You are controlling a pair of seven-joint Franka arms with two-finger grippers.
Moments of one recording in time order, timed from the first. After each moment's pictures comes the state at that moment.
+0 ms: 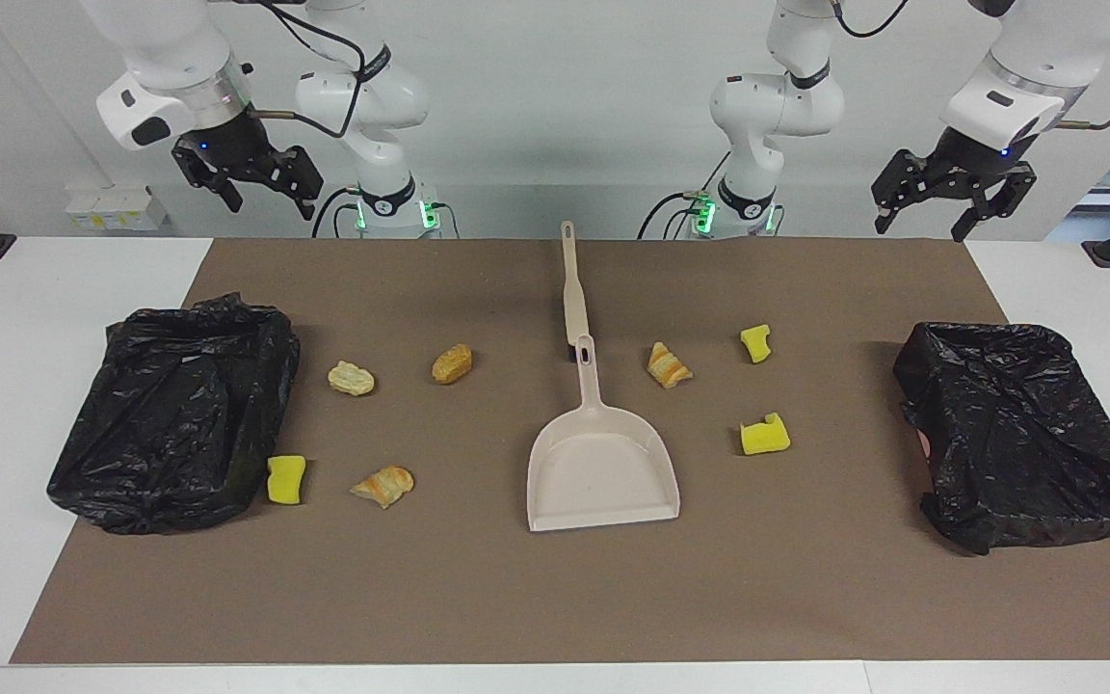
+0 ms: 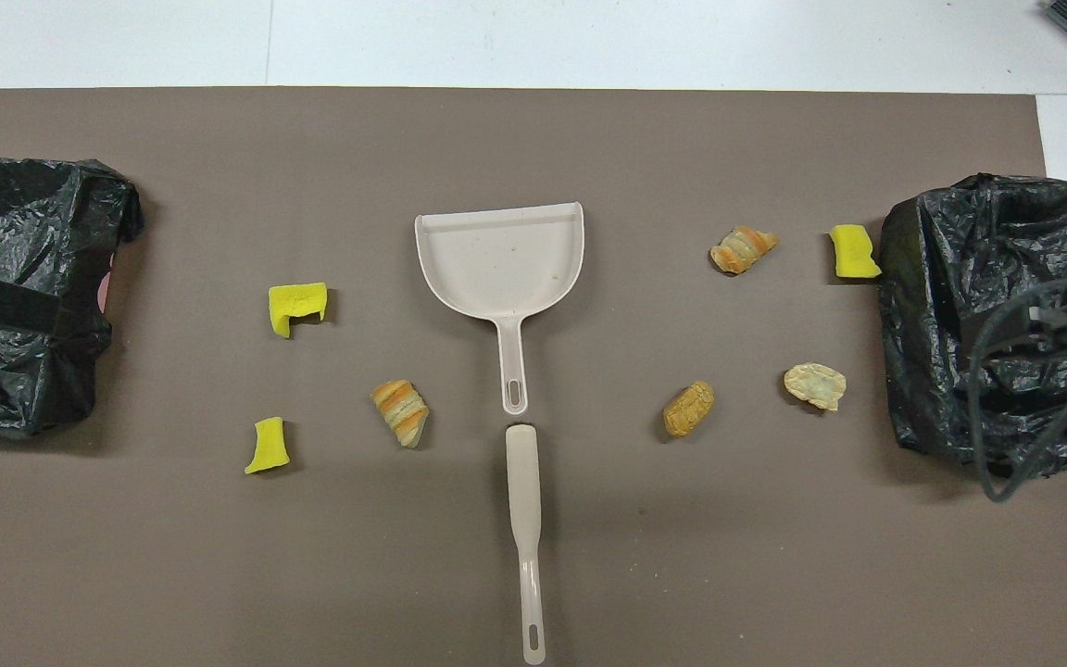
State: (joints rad) left arm -0.19 -0.03 0.09 -1.50 -0.03 1.47 0.05; right arm 0.00 0.02 0.03 -1.46 0.00 1.32 0.17
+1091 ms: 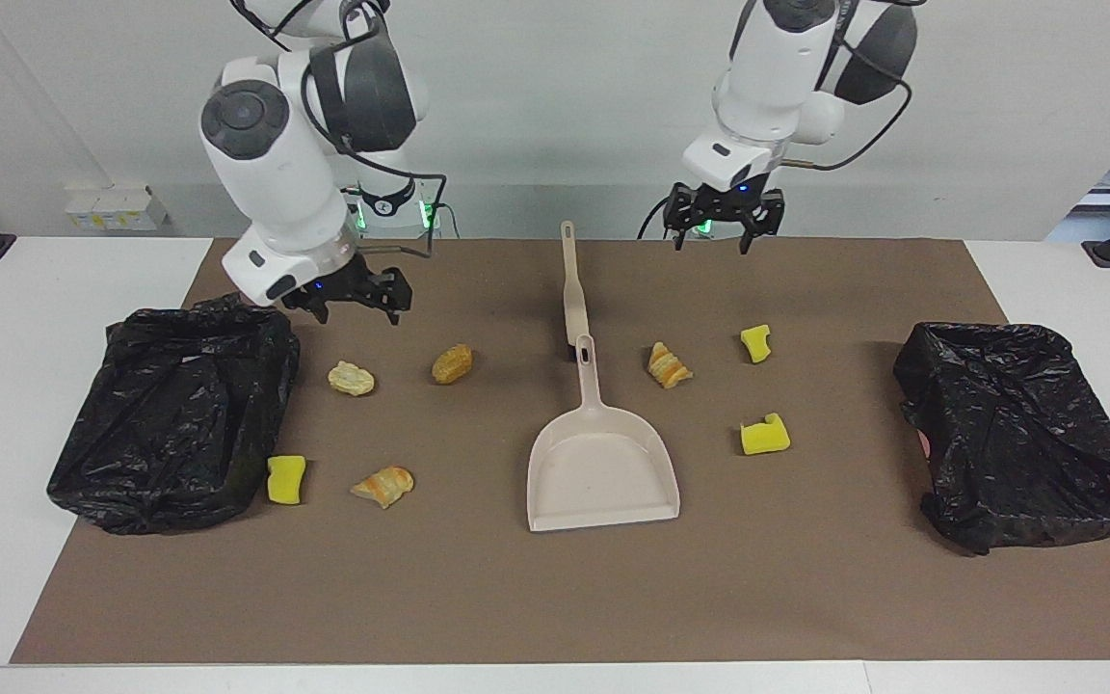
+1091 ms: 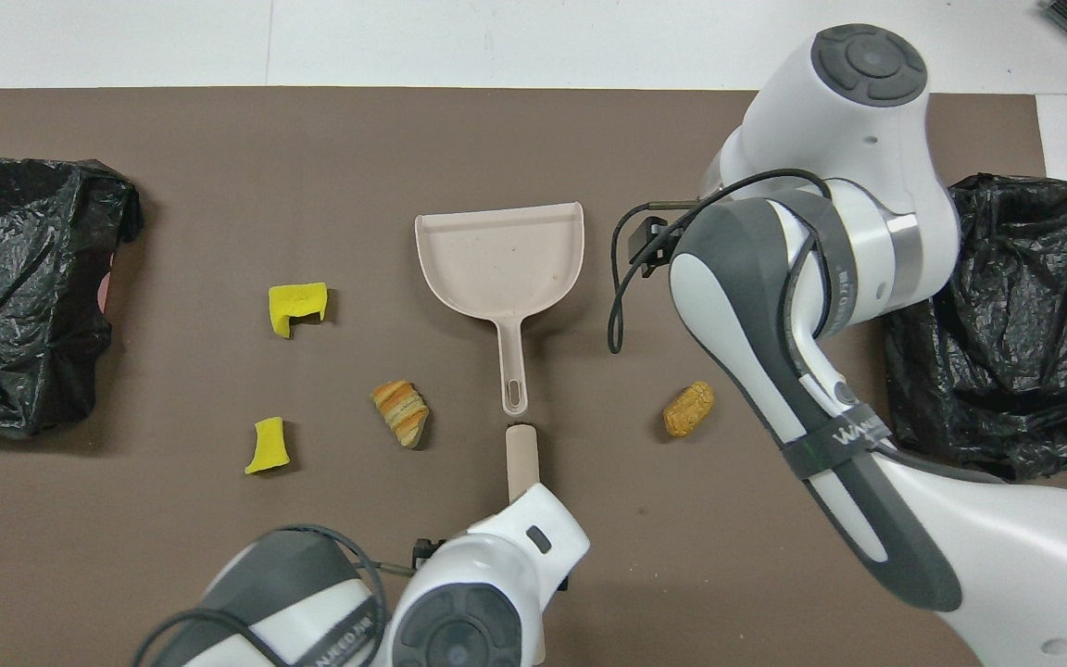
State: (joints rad) left arm -0.99 -0.16 0.06 -2.24 -0.03 2.09 -0.77; right arm 0.26 0.47 0.06 -1.35 0.09 1.74 0.34
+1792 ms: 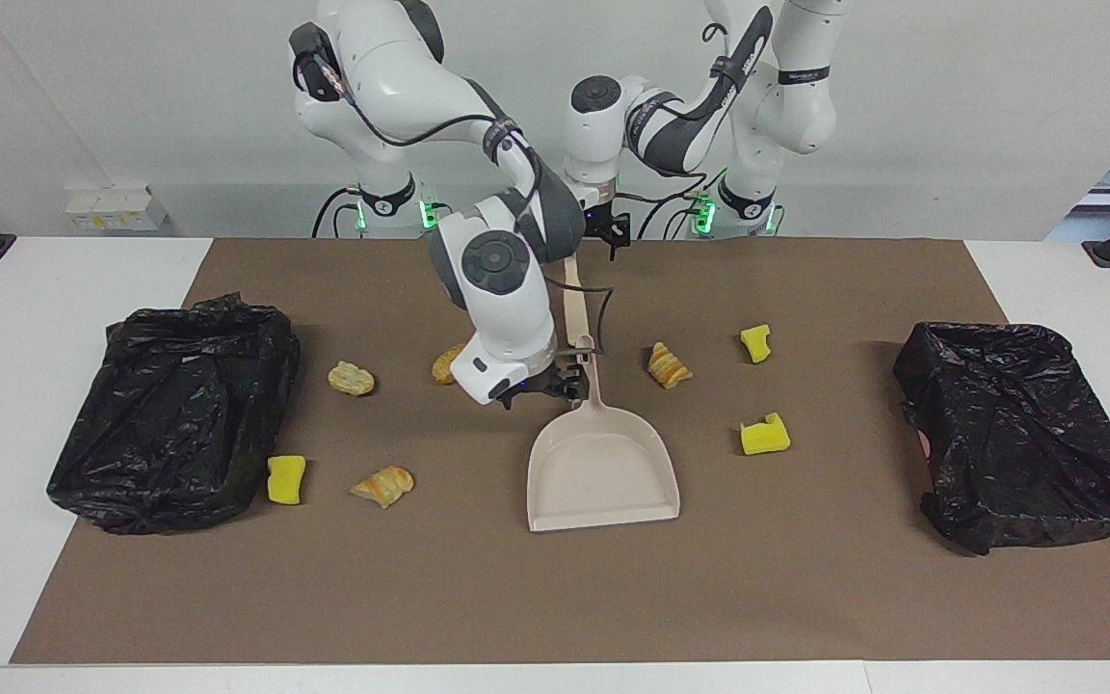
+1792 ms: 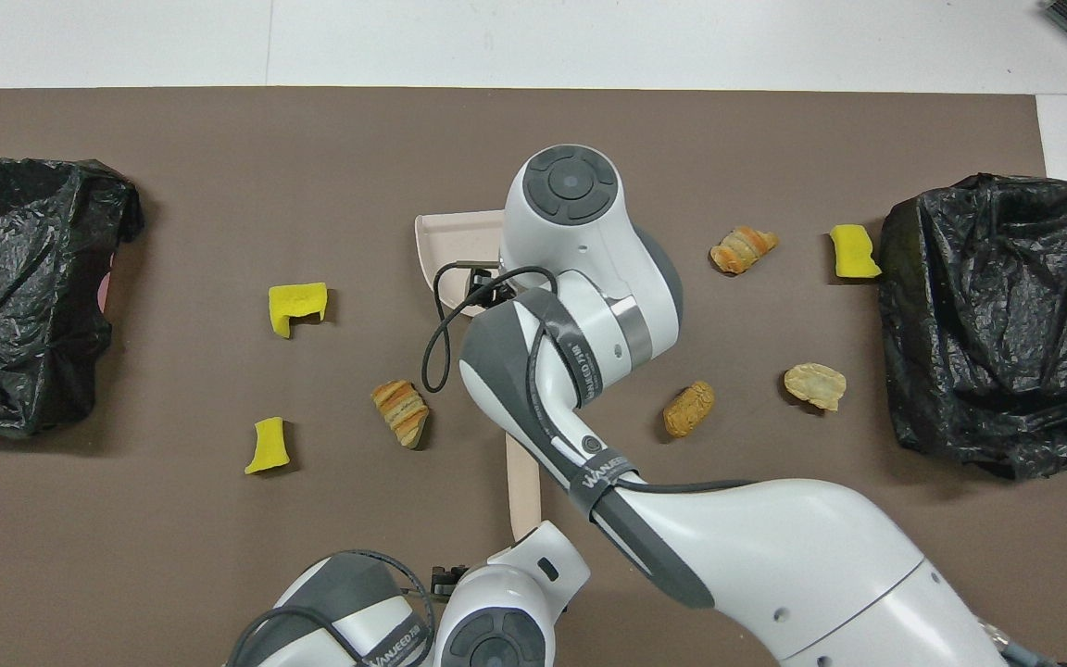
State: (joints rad) left arm -1.05 -0.11 0.07 -2.39 -0.03 2.25 -0.81; right arm 0.52 0.65 0.06 -1.28 0.06 1.91 0.62
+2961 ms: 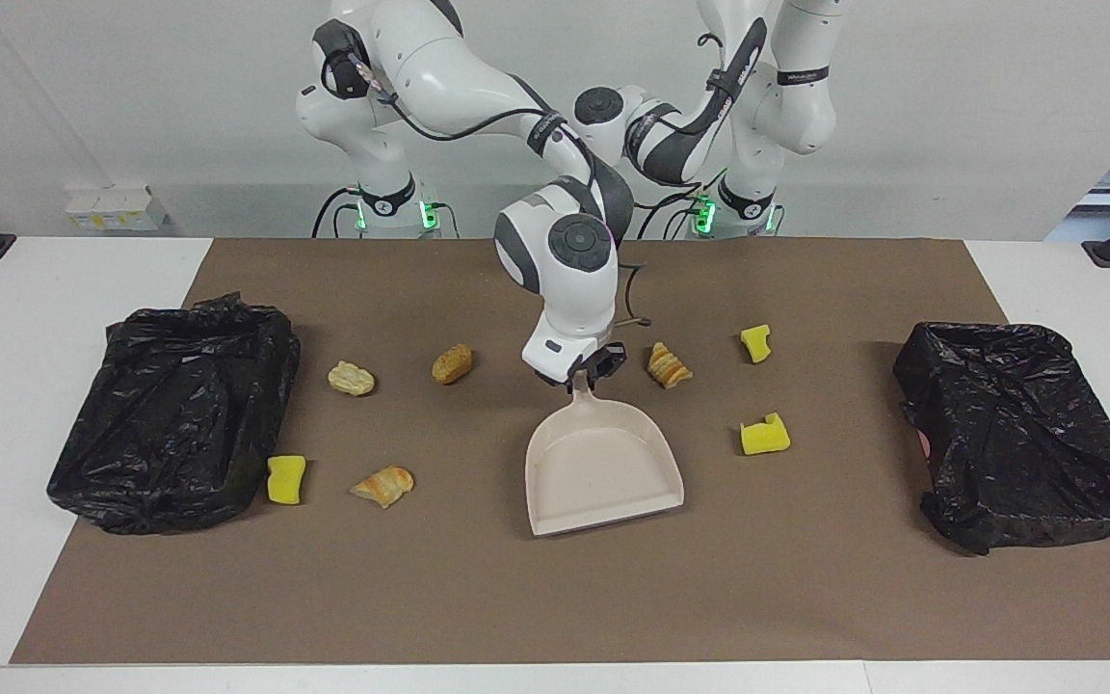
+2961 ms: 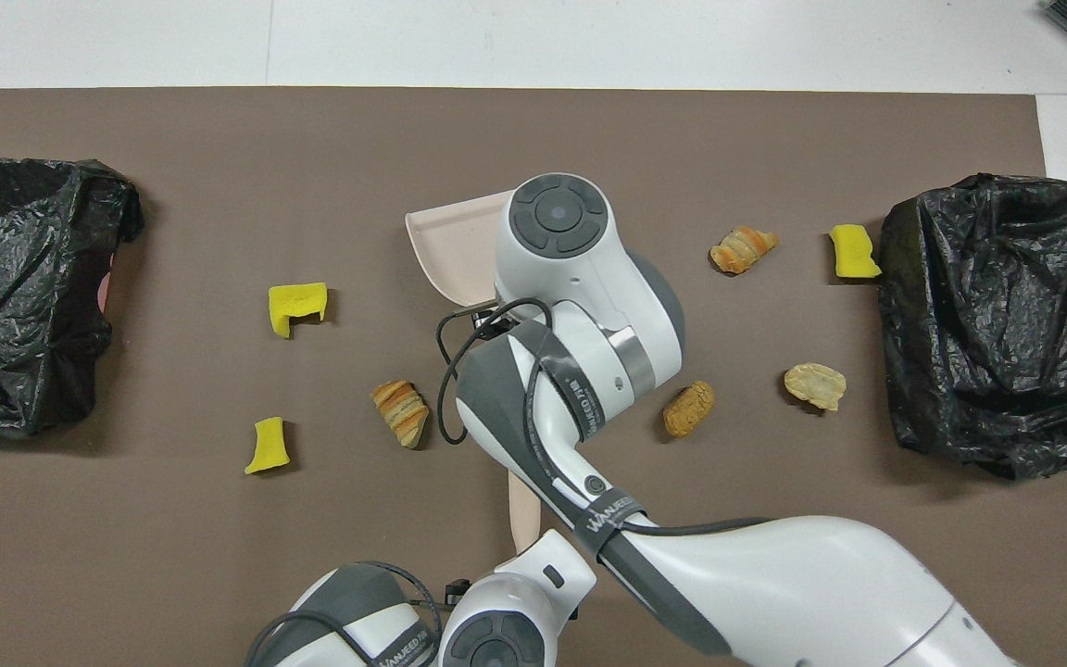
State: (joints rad) left arm -1.08 -0.09 0.06 -2.41 -0.12 2.30 -0.81; right arm 0.50 0.54 0.05 -1.39 0.05 1.89 0.24
